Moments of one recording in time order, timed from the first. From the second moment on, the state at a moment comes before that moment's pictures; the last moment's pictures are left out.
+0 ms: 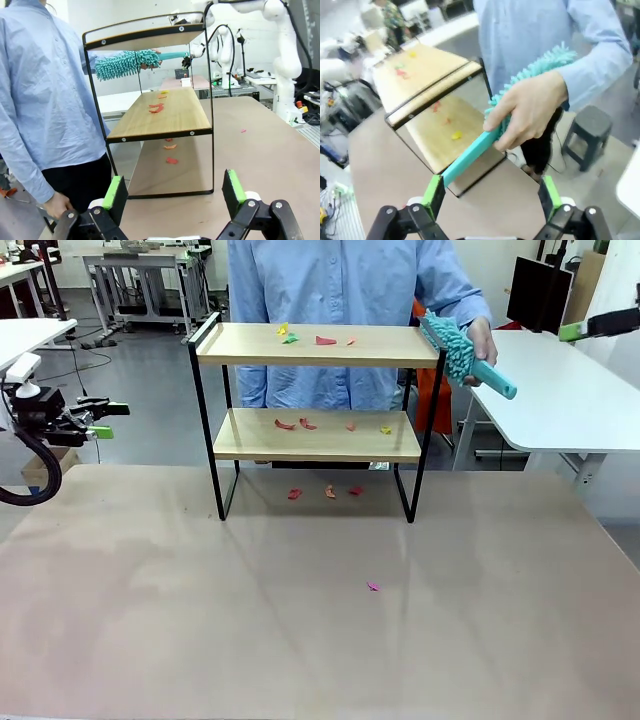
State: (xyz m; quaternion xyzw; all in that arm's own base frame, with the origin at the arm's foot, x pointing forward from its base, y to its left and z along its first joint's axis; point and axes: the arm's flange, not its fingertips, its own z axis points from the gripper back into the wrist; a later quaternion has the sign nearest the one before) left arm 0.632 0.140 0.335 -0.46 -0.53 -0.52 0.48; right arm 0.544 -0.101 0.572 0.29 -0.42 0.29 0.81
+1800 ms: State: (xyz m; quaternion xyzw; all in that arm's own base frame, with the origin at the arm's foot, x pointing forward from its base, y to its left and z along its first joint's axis) left arm 0.631 0.140 0.335 -0.46 -0.53 -0.52 0.48; right arm 0.550 0.068 0.571 0.15 -0.27 0.11 0.95
